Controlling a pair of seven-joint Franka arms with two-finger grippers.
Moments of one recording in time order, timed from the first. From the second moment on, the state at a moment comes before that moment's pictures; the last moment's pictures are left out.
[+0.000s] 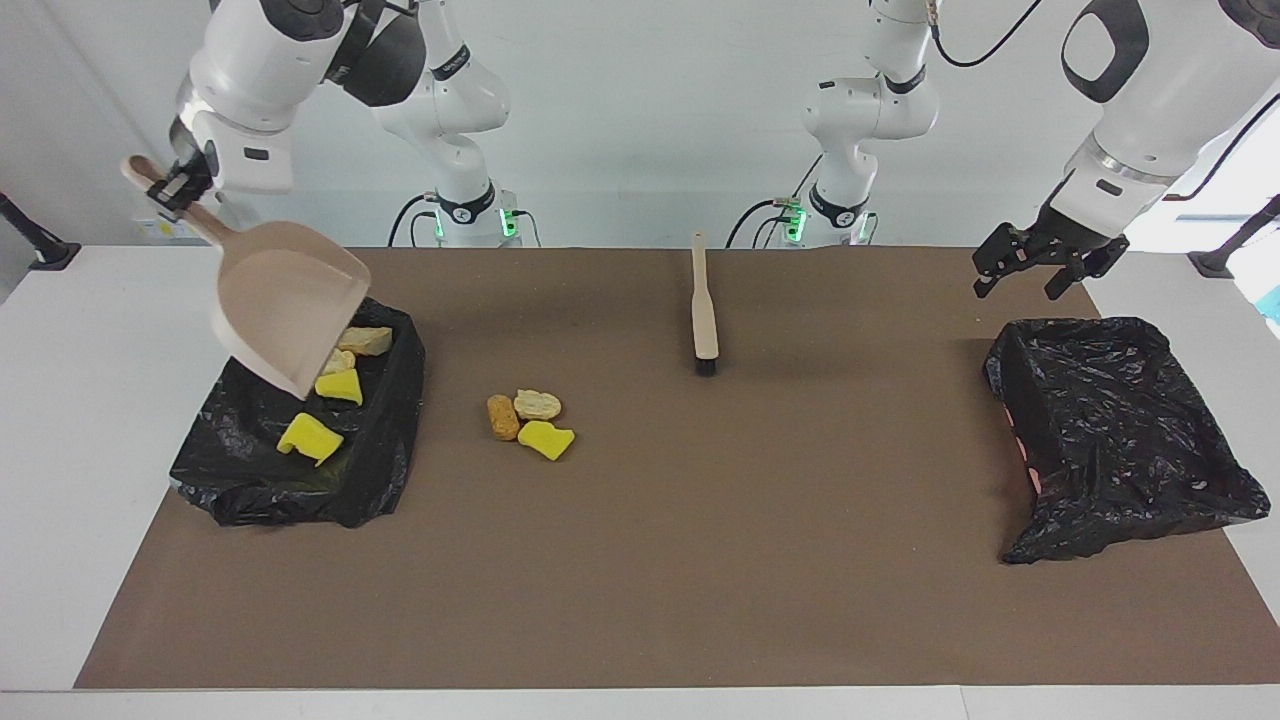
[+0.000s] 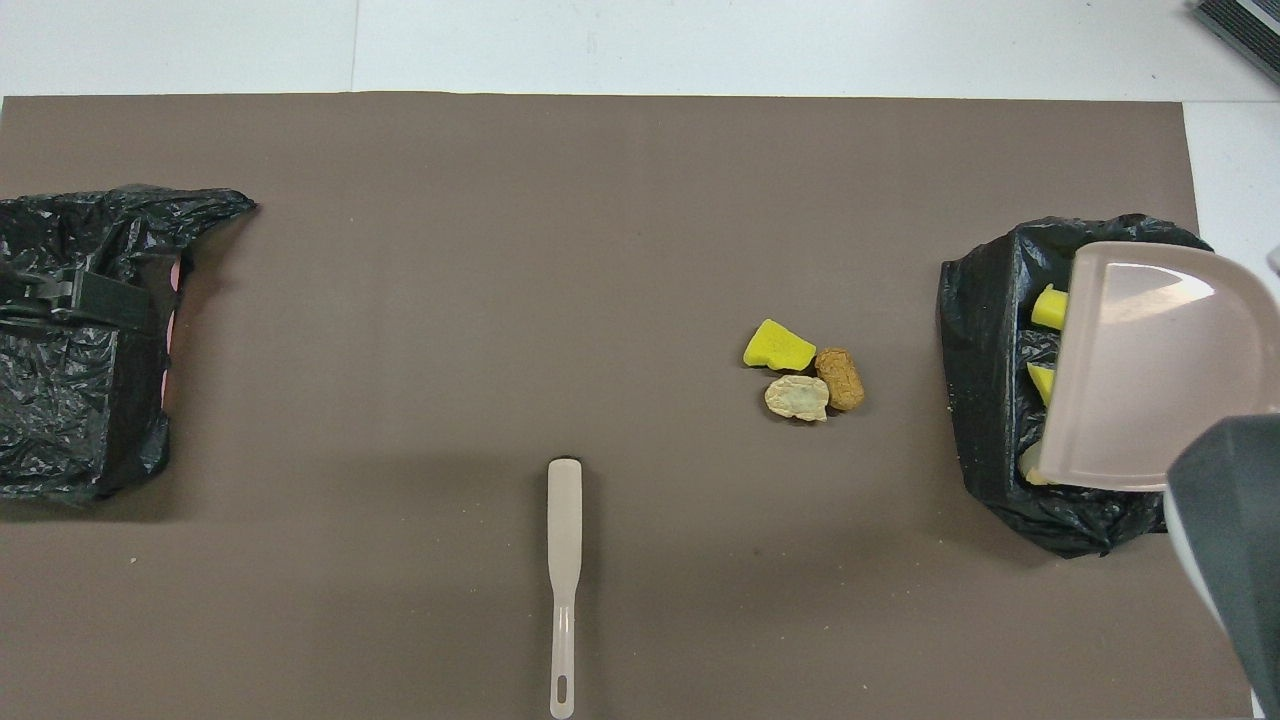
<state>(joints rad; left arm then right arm) -0.07 0.02 0.05 -1.57 -0.06 1.58 0.04 0.08 -0.11 0.03 -1.71 -0.67 1.45 -1.15</state>
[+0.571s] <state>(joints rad) -0.07 0.00 0.04 -1.57 -0.01 1.55 0.06 0.24 -0.04 0.05 -1.72 -0.13 1.59 -0.24</state>
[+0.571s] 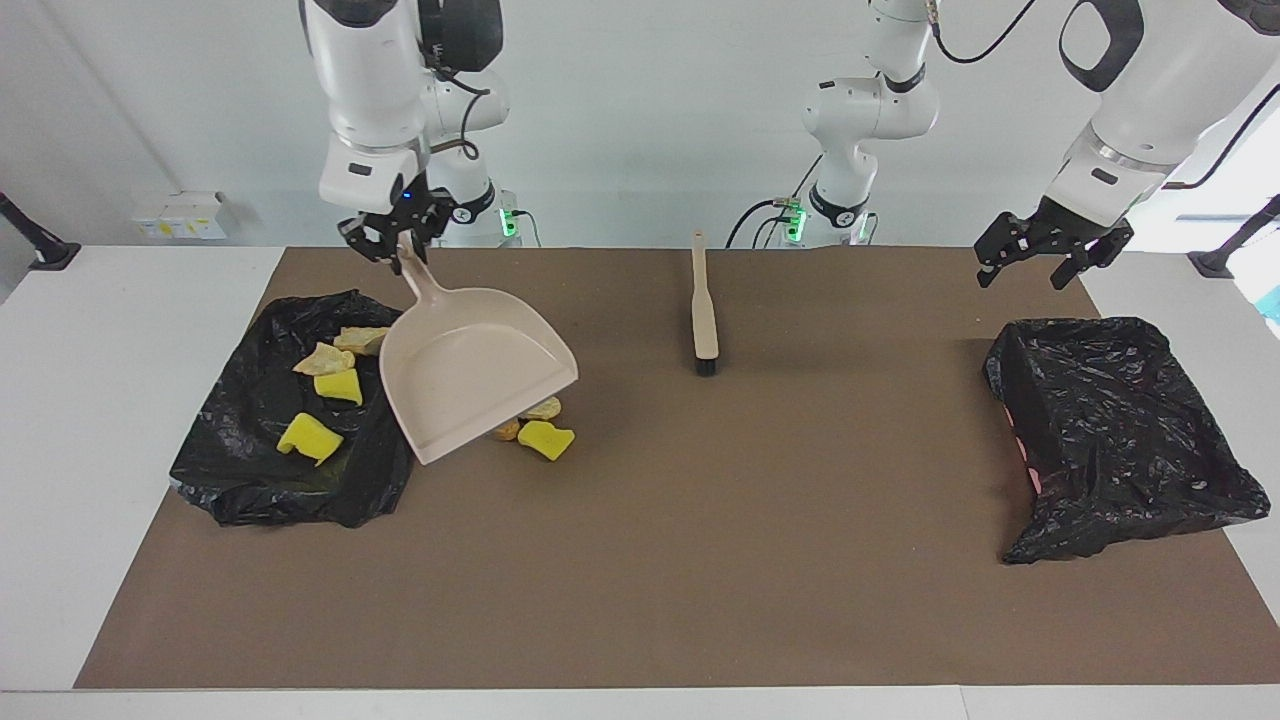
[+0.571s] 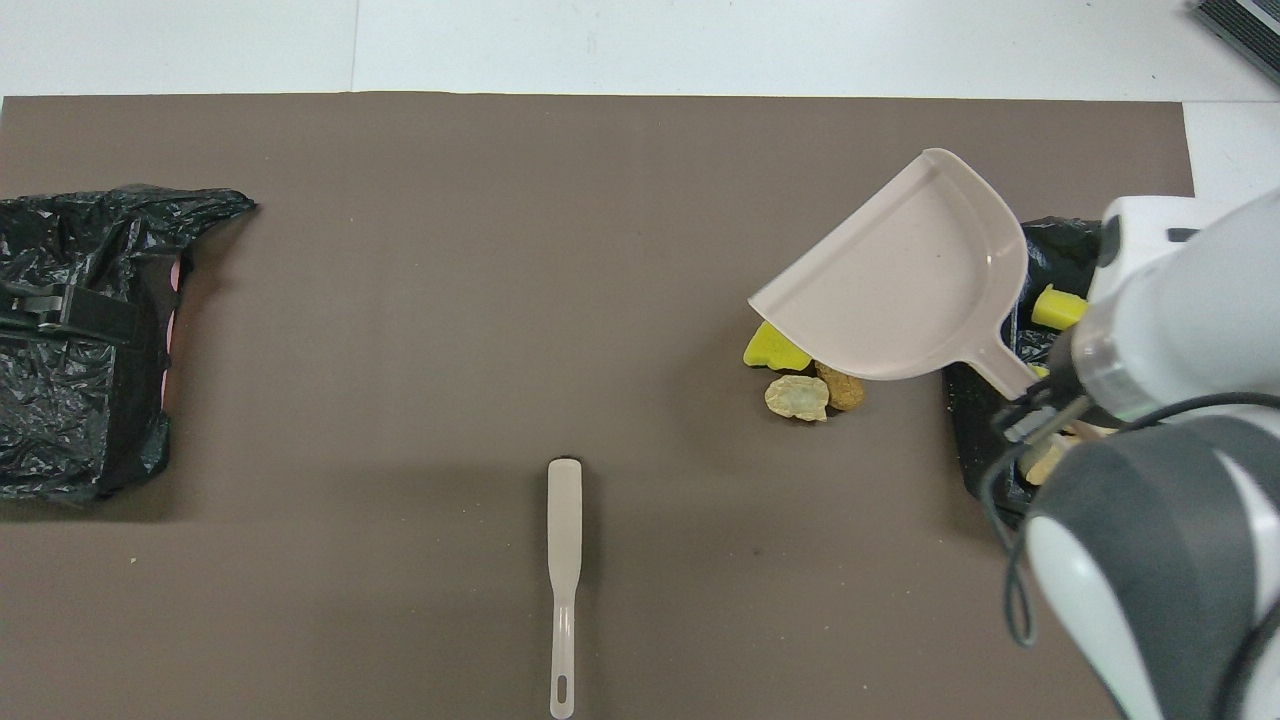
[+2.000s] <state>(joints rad) -0.07 0.00 0.05 -1.57 -0.01 1.55 0.06 0.65 0.63 0.05 -1.37 0.03 2.09 0.68</state>
